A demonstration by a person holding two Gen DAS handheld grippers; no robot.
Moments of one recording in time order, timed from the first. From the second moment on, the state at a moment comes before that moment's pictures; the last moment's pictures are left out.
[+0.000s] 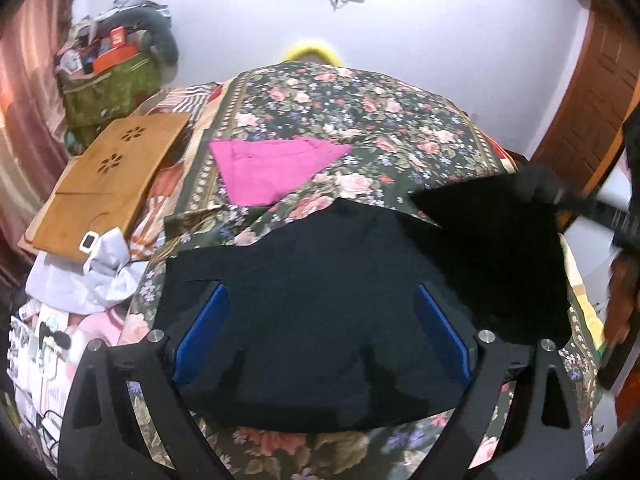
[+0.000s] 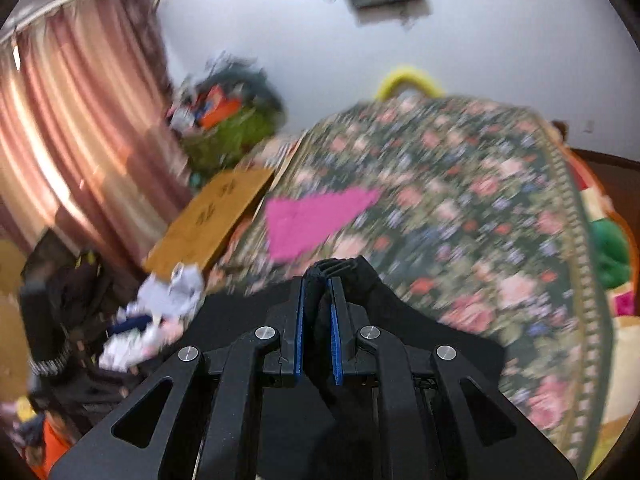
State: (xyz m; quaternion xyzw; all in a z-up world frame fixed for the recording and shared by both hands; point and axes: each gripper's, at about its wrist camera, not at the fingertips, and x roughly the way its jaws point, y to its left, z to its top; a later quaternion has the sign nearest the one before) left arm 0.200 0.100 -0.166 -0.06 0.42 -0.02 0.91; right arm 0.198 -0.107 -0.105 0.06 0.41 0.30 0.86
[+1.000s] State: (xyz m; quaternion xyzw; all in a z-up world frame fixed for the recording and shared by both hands) left arm 0.250 0.025 -0.167 0.00 0.45 -0.07 0.89; right arm 0.184 -0.163 -0.122 -0.01 0.44 0.29 0.85
